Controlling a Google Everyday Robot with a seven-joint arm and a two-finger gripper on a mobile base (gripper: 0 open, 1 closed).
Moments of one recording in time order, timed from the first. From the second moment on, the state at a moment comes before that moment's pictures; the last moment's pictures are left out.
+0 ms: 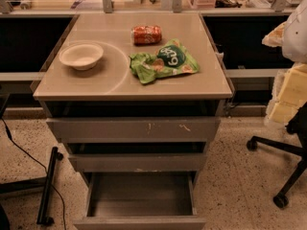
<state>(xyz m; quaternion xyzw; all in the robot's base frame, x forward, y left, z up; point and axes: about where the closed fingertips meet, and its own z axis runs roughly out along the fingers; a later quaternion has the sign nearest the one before) 0.438 -0.217 0.977 -0.60 0.78 -0.03 0.16</state>
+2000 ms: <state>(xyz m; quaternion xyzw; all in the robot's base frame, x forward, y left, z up) 0.588 -0.186 0.996 -0.63 0.71 0.01 0.31</state>
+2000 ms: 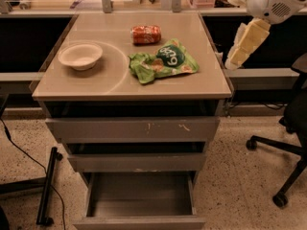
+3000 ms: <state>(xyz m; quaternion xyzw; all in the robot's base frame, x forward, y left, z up) 0.638 -0.137 0.965 -0.61 0.68 0.07 0.39</state>
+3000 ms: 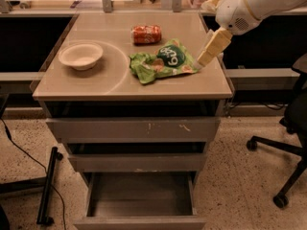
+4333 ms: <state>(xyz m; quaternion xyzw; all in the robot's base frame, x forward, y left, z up) 0.702 -0.039 0.886 -0.65 0.63 0.21 0.37</state>
